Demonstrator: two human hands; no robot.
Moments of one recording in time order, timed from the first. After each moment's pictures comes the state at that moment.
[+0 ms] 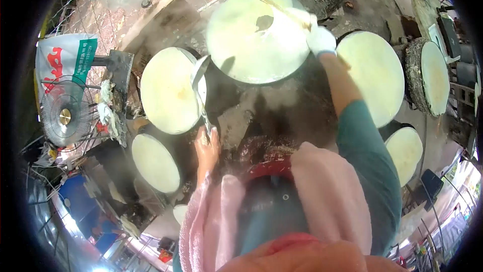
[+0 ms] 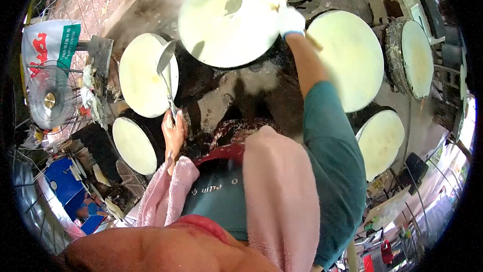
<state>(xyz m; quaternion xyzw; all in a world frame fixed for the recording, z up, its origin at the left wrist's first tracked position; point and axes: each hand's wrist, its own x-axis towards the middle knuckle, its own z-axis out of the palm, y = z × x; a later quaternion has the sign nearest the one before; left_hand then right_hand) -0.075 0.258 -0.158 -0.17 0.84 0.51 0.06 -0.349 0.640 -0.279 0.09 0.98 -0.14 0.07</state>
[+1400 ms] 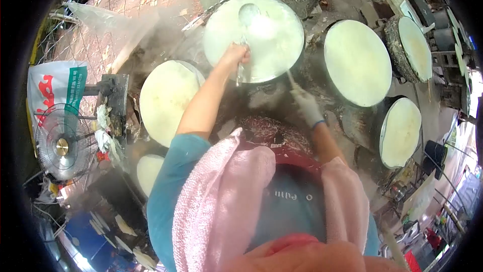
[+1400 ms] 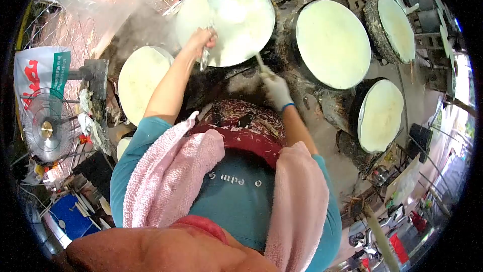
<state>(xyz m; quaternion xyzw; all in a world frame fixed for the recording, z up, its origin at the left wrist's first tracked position) -0.334 0.327 -0.211 -0.09 0.67 0.64 0.37 -0.099 0.528 -0.262 0.38 0.66 -0.62 0.16</state>
